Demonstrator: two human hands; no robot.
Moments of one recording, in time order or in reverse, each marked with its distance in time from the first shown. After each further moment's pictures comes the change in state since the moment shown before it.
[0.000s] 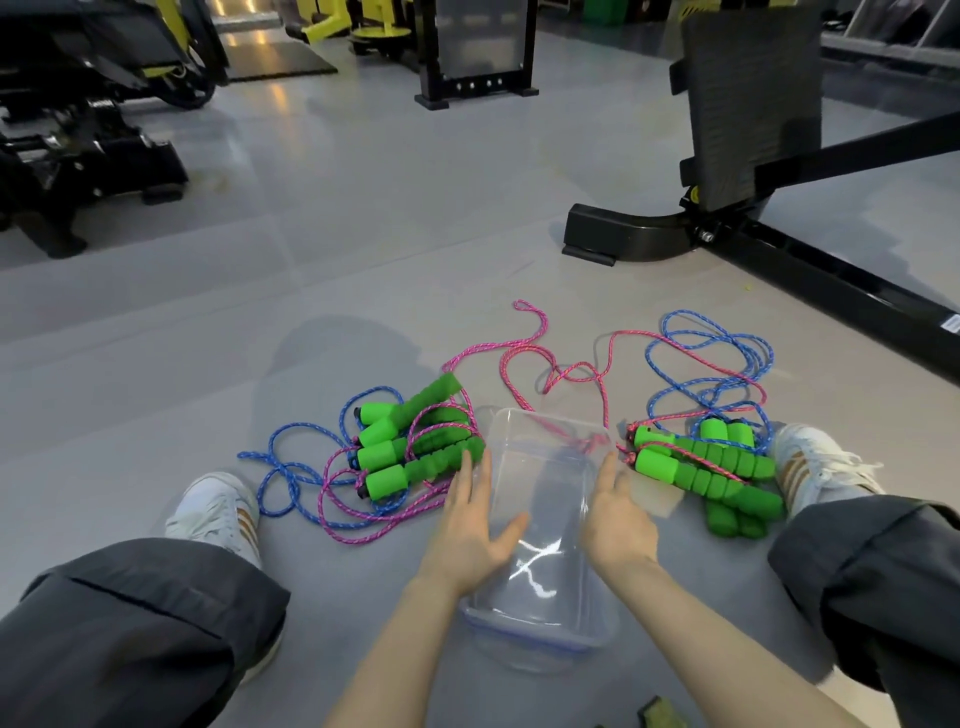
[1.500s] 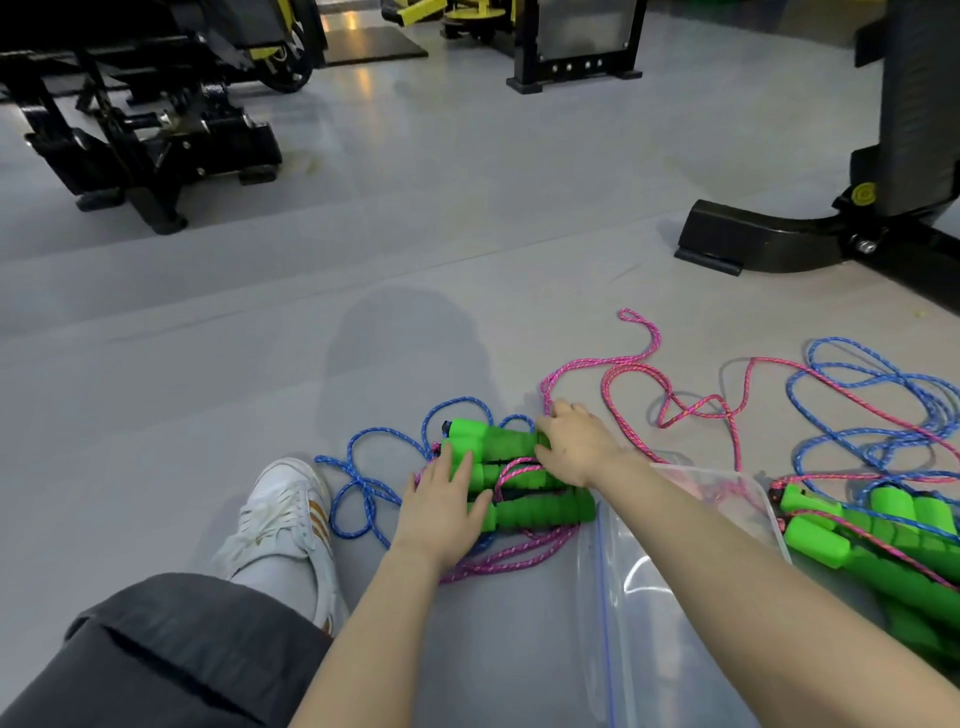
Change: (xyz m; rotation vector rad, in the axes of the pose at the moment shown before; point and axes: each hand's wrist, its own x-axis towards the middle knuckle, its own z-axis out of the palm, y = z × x) left_hand 0.042 -0.085 -0.099 0.502 -0.052 -0.286; right_hand 0.106 -0.172 -0.019 -0.210 -0.183 -0.617
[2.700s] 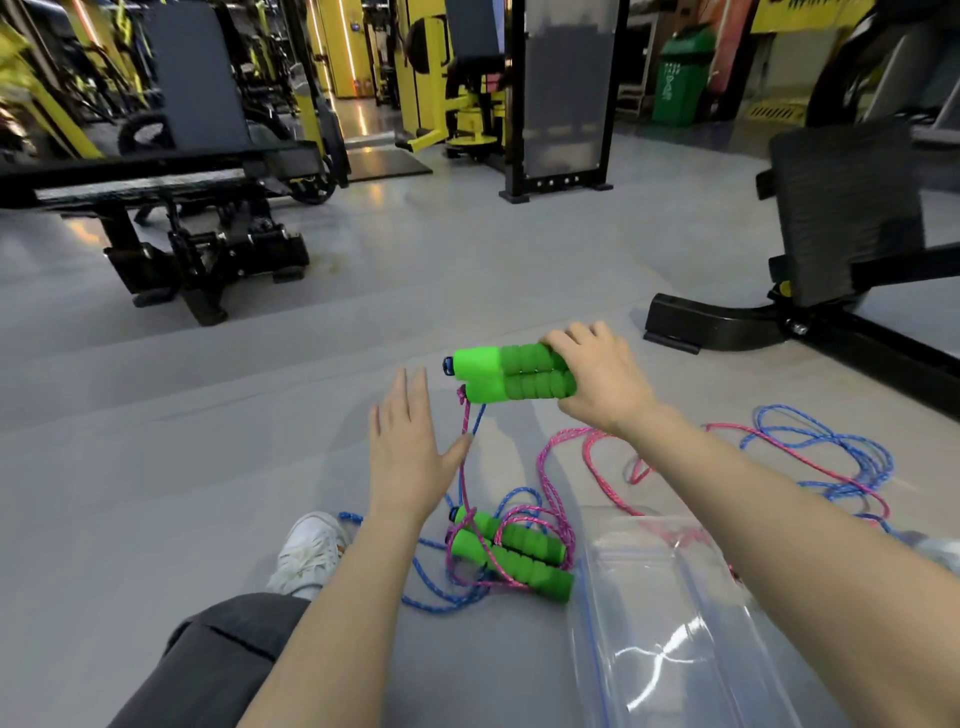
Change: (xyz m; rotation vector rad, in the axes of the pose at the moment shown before) left_hand -0.033 0.018 -0.132 -0.155 0.756 0.077; right_hand -0.070 0.002 -0.147 -0.115 0.715 -0.174
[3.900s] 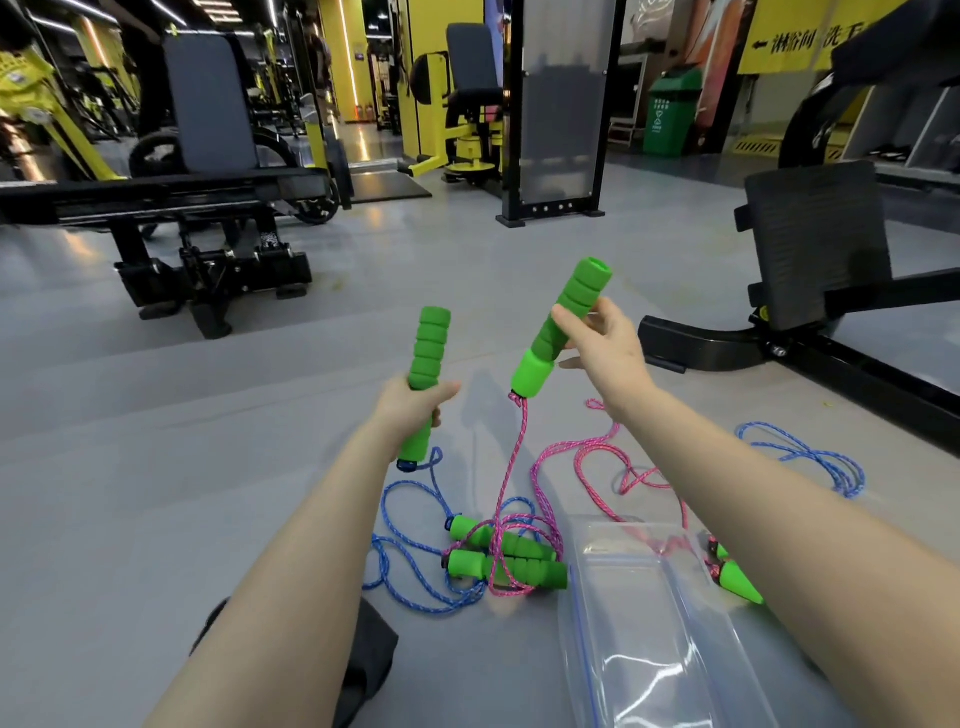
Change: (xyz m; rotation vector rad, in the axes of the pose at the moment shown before) left_hand 0.048 0.019 -0.061 -0.805 -0.378 -0.479; right_hand 0.001 -0.029 -0.056 1.306 0.284 0.473
